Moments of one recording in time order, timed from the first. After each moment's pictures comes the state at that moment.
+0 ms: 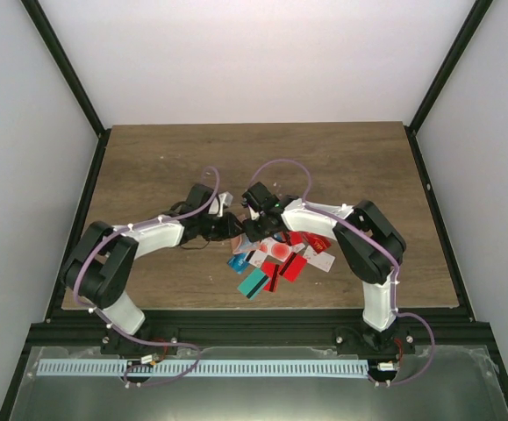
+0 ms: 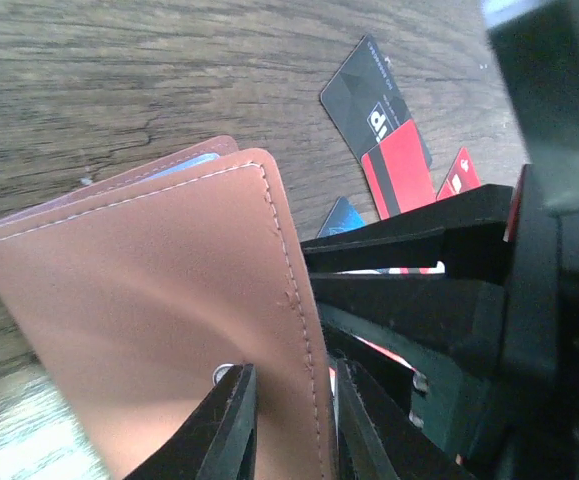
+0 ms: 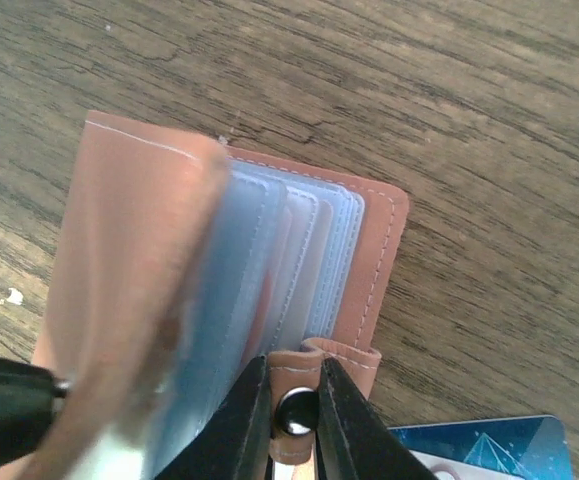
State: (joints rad) left arm -0.50 1.62 0.80 -0.05 0.51 -0.64; right arm 0.78 1.93 1.25 -0.43 -0.06 0.32
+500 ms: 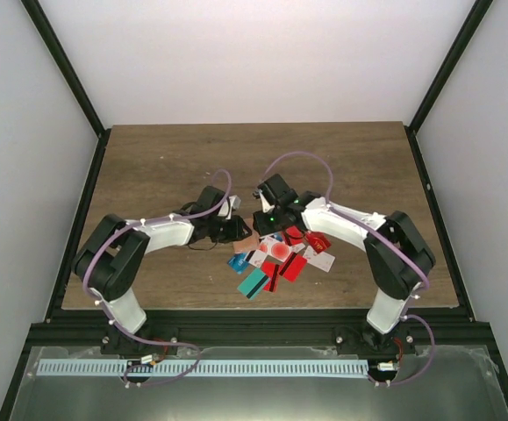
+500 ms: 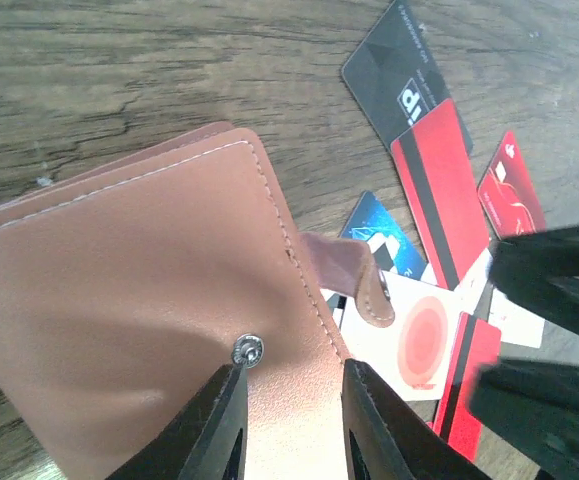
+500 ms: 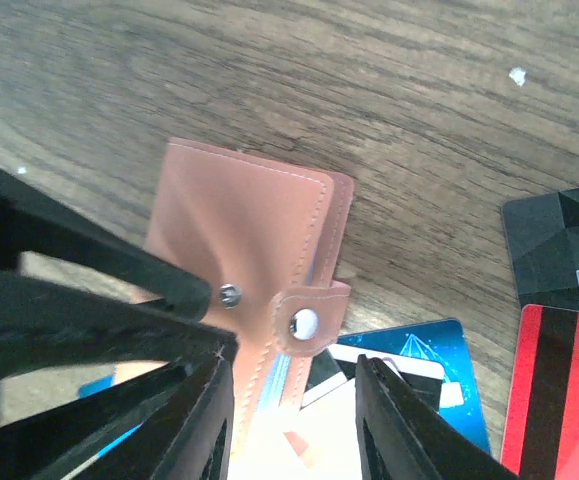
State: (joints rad) left arm -0.57 1.71 0.86 -0.05 0.45 -0.63; right arm 0.72 1.75 1.18 -0.46 -0.11 0.34
